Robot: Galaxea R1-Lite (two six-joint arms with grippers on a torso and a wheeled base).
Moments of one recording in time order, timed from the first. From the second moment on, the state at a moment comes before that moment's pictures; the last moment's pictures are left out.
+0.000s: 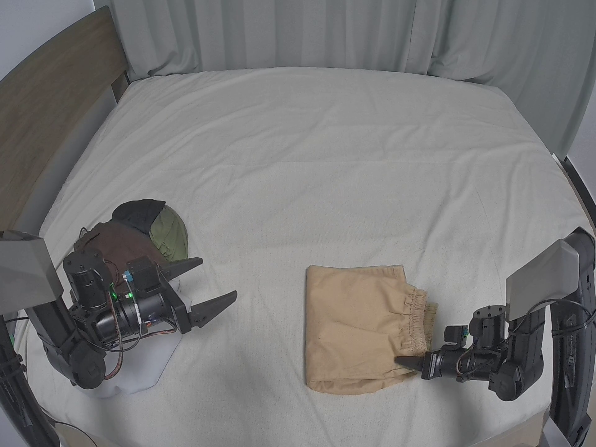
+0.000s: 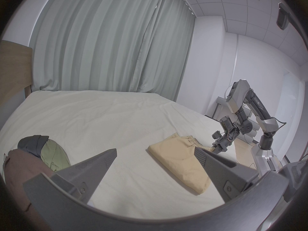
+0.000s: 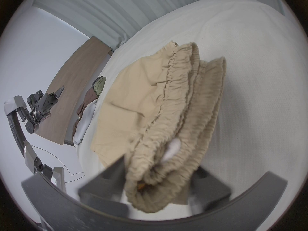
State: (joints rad) left arm -0.20 2.02 -0.33 -1.55 -0.62 0.07; right arm 0.26 2.44 -0.22 -1.55 0.42 0.33
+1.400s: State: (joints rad) left arm -0.20 2.01 -0.33 -1.55 -0.62 0.10; right arm 0.37 2.10 -0.20 -1.55 0.46 0.37
